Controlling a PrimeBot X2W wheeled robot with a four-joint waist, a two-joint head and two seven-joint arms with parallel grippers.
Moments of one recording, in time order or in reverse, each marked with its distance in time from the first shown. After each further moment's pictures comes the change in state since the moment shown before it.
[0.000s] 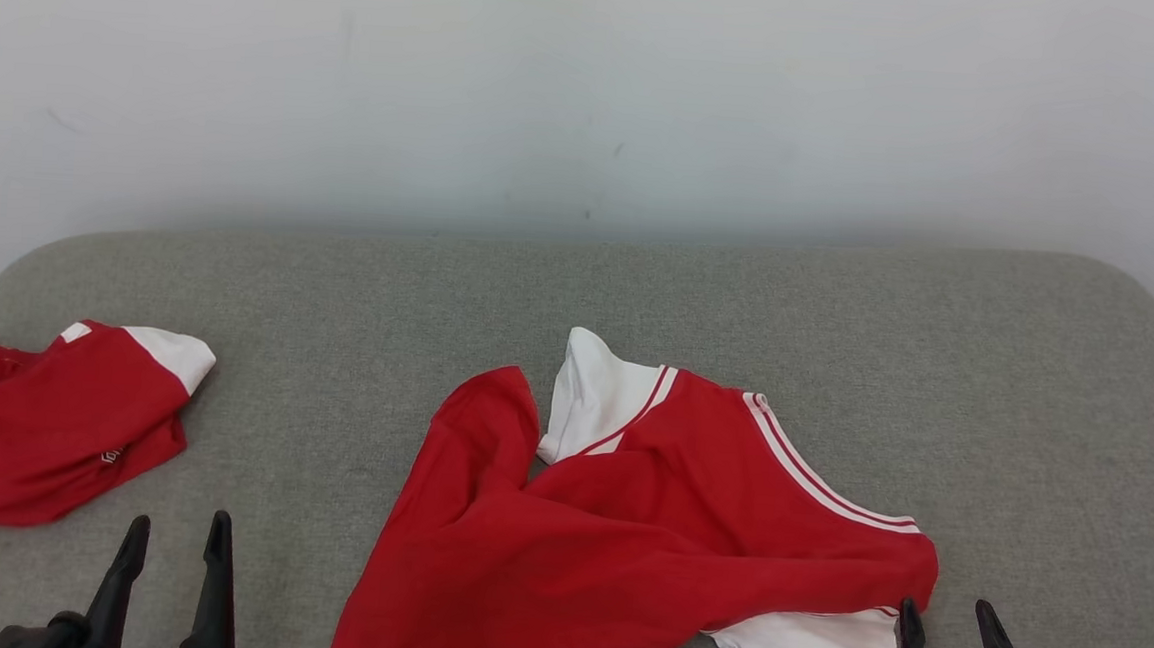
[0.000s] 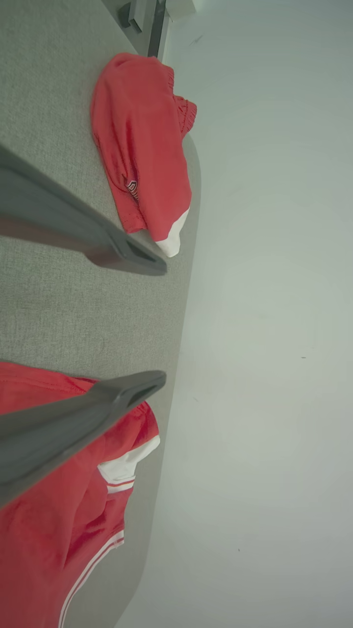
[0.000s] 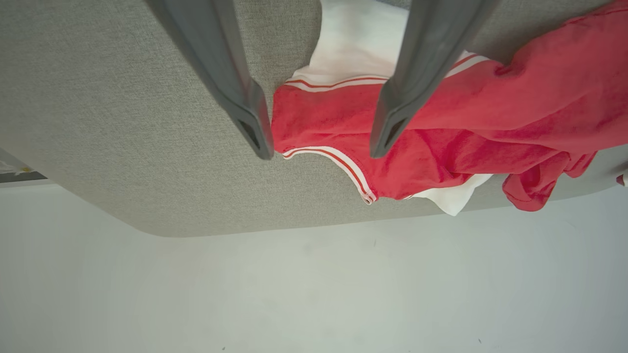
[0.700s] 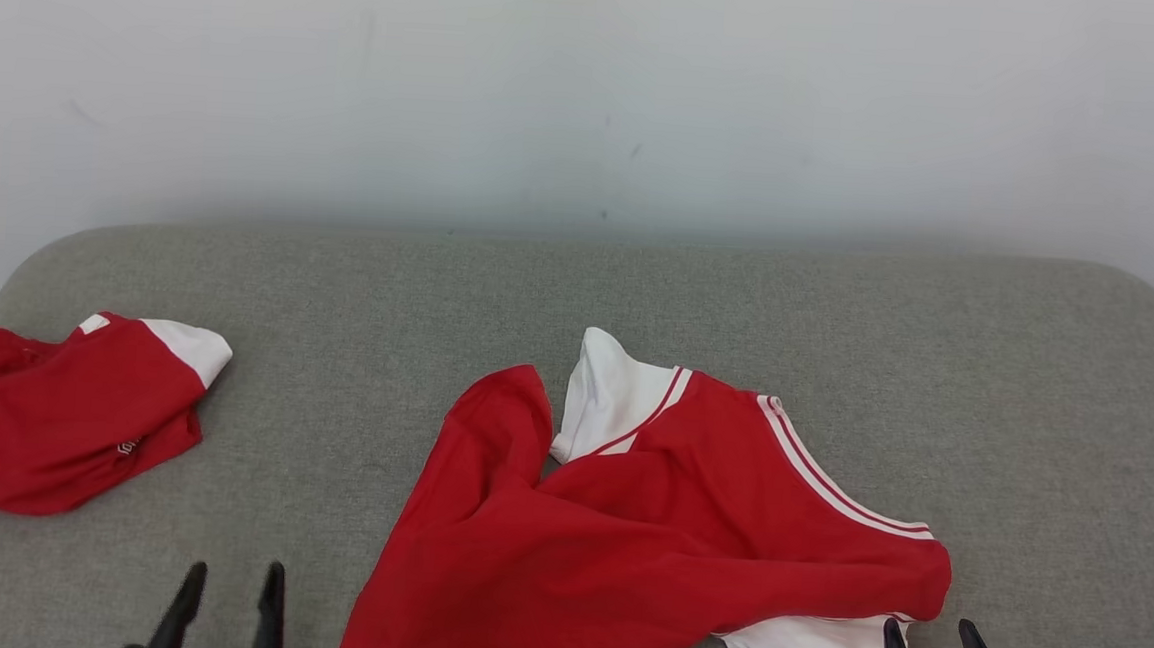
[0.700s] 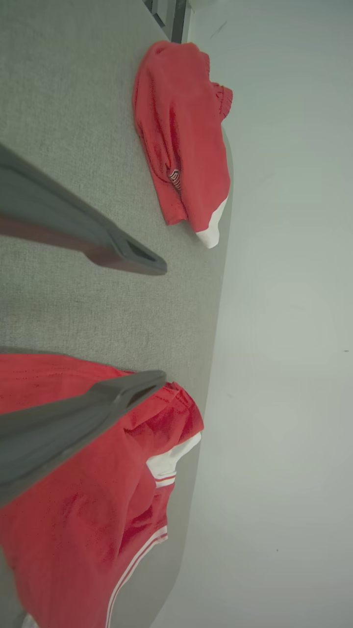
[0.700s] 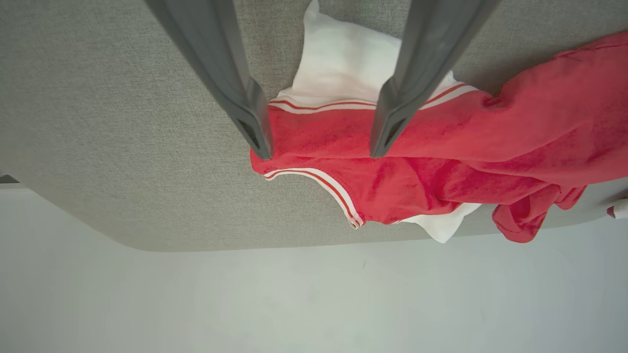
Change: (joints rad) left arm 0.020 -0.018 -0.018 0.043 0.047 -0.018 0.000; right arm 0.012 0.000 0.014 0.014 -0.023 0.000 0.019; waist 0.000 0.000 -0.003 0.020
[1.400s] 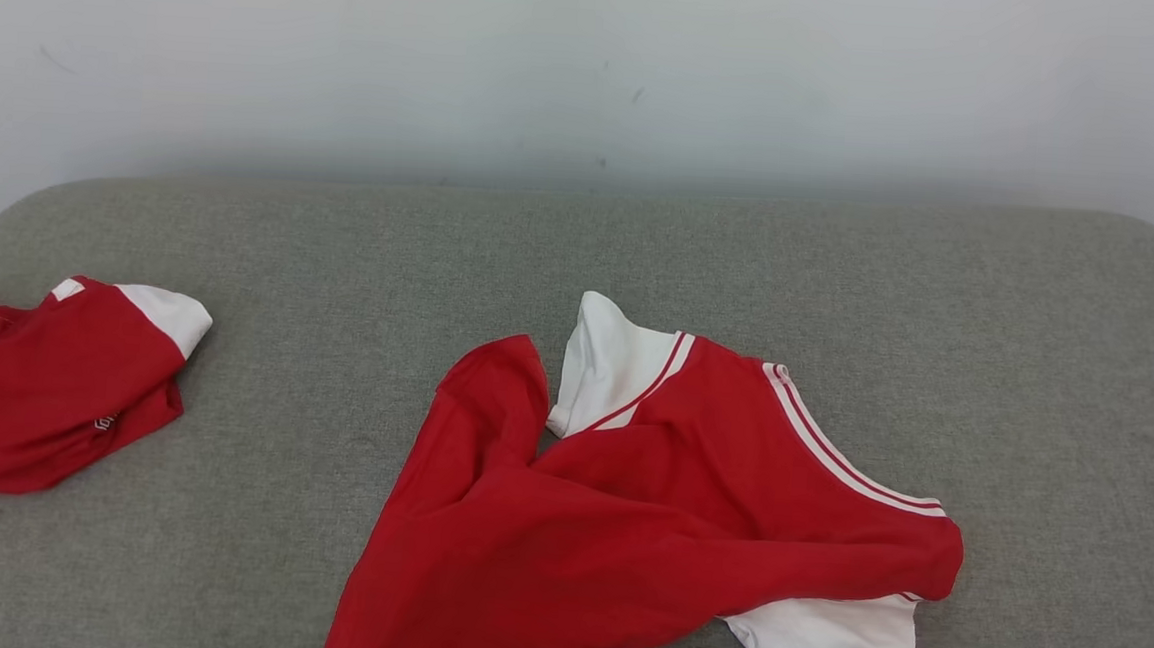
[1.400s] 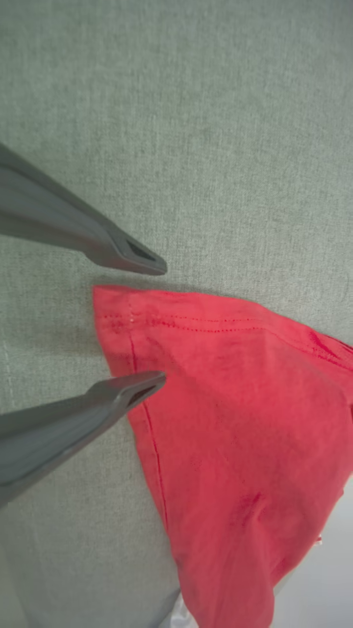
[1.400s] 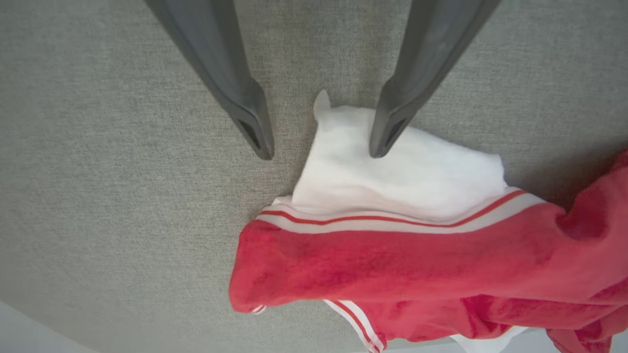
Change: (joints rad) left arm -0.032 0.044 -0.290 0.314 -0.146 0.000 0.000; right arm -0.051 -0.006 0.023 0.213 -0.018 0.000 0.013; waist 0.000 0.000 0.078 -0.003
